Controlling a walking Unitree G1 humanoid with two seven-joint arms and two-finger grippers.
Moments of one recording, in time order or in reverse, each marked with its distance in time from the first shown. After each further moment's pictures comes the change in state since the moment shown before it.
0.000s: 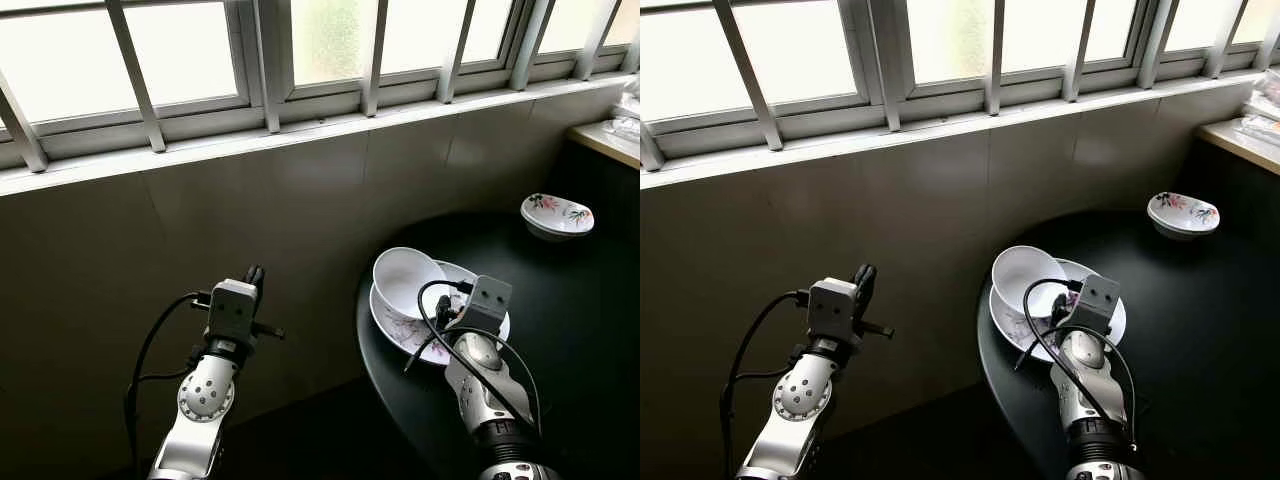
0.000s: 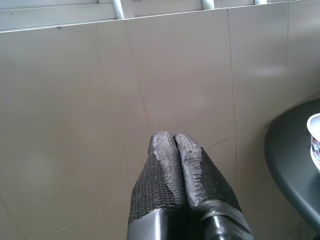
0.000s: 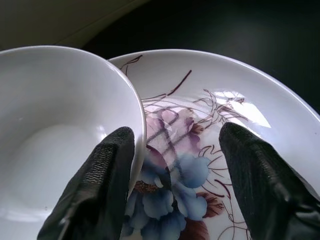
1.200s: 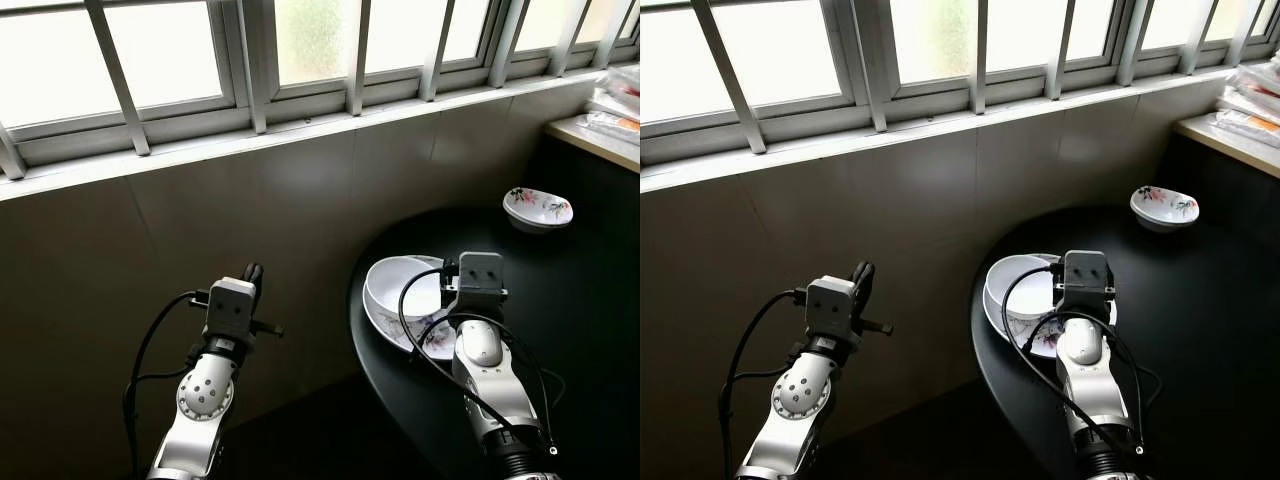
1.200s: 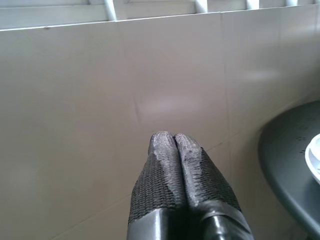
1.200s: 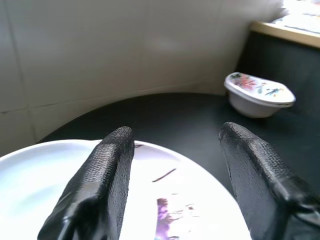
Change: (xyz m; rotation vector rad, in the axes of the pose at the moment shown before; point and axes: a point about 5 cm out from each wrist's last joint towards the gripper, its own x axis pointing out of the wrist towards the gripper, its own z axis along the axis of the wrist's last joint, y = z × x) left arm 0.000 0.002 0.002 -0.003 -0.010 0.010; right arm -0.013 0.012 0.027 -0.342 -0.321 0.059
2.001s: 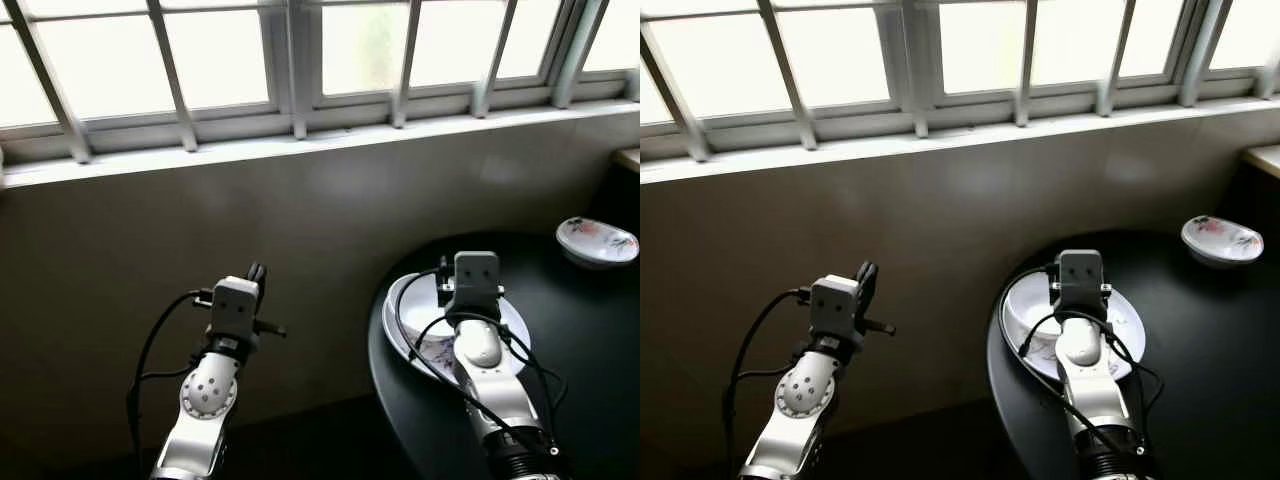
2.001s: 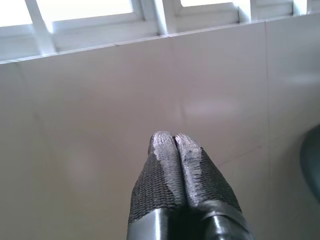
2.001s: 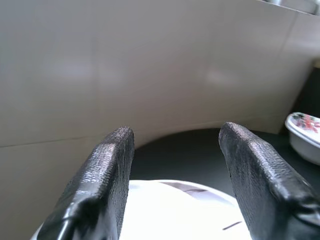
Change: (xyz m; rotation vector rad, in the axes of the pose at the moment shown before) left arm 0.001 -0.002 0.001 -0.005 -0.003 -0.002; right arm -0.001 0.003 0.007 -0.024 -0.065 0.026
